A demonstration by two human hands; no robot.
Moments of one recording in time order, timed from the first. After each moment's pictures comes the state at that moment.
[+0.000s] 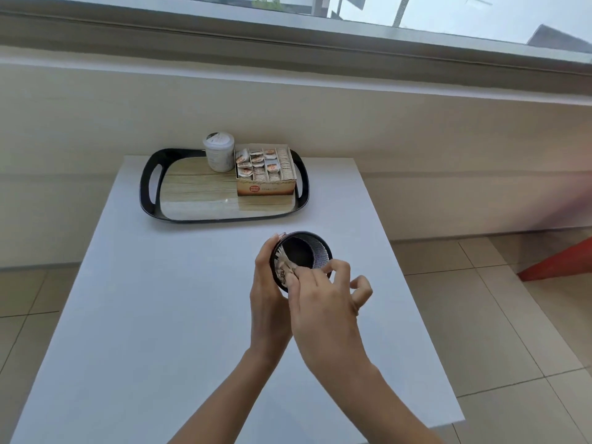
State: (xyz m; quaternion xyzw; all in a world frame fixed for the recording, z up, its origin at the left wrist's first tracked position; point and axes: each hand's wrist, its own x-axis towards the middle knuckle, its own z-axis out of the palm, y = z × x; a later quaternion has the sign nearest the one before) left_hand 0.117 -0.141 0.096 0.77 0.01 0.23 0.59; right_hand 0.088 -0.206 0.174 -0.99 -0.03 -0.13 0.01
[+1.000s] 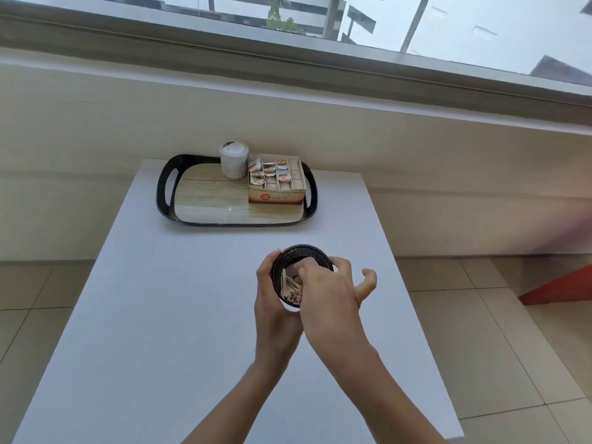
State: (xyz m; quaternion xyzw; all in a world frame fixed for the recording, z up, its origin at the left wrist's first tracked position) left_hand 0.097 -0.133 0.097 0.72 0.06 0.17 0.67; right_hand 0.108 -0.196 0.185 -0.99 0.00 0.00 0.13
